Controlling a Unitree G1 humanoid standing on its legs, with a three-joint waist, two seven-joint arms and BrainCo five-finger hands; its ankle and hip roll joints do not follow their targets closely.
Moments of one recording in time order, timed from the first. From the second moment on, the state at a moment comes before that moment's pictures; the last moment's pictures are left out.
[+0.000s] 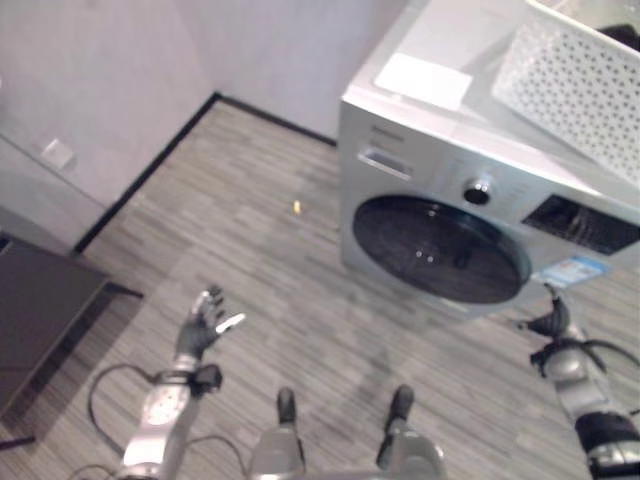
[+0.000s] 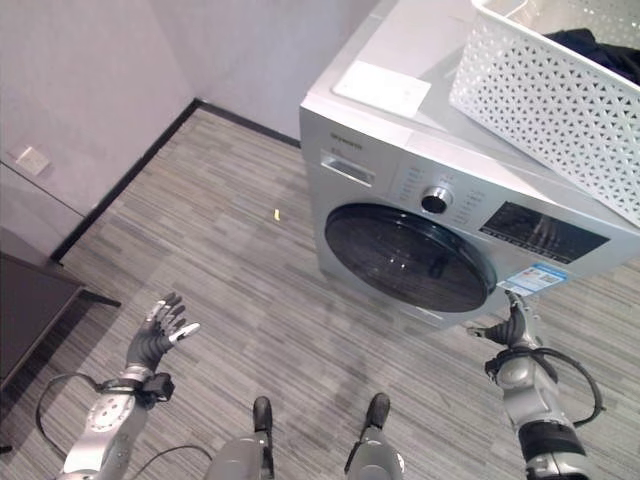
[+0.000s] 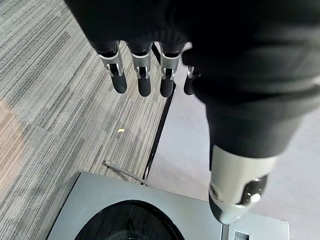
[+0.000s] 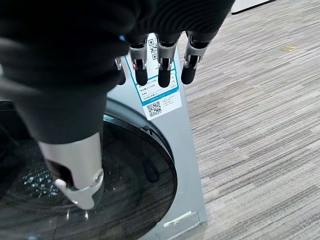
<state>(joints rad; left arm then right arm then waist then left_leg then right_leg) 0.18 0.38 -0.06 0.13 -0.47 -0.15 0.04 -0.16 -0.68 0.01 0.61 -0.31 0.11 -0.29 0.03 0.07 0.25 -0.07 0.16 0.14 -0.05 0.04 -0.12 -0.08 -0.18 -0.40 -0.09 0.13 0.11</state>
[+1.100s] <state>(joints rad) 0.13 0.39 -0.09 0.13 -0.53 -0.17 0.06 -0.59 -0.66 0.22 0.95 -0.12 0.05 -0.38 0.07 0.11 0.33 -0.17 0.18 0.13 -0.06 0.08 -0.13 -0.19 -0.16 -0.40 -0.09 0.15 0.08</state>
